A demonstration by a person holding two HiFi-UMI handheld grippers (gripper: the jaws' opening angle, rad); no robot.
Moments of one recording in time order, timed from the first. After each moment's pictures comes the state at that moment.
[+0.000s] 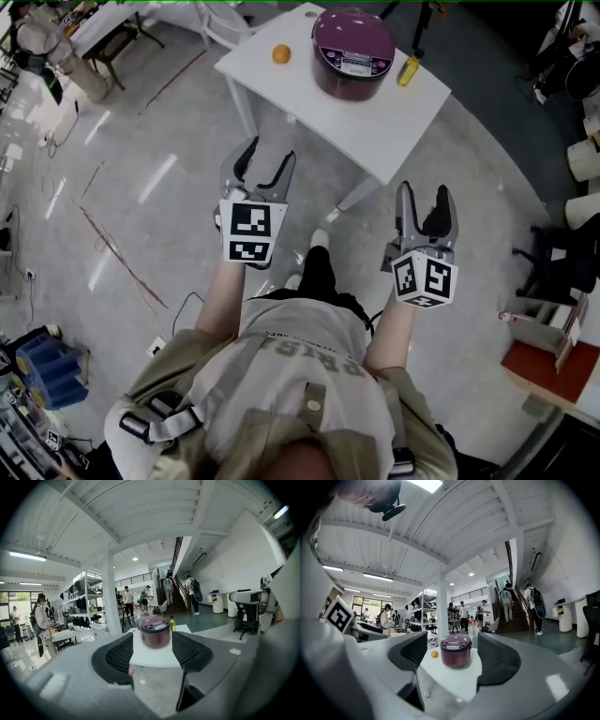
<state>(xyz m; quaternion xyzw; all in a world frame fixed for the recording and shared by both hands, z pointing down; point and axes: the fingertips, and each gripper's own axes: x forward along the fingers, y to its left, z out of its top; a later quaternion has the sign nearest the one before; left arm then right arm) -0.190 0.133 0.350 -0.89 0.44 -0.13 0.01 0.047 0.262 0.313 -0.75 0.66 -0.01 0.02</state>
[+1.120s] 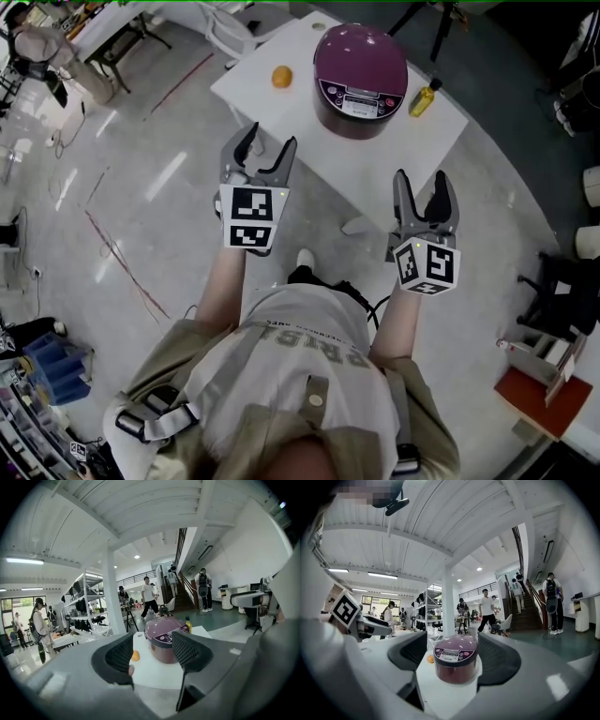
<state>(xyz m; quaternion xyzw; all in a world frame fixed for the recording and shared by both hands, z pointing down) -0.125 -0.037 0.351 -0.87 0.46 -0.15 0.02 0.110 0.076 0.335 -0.71 0.71 -0.02 0.01</state>
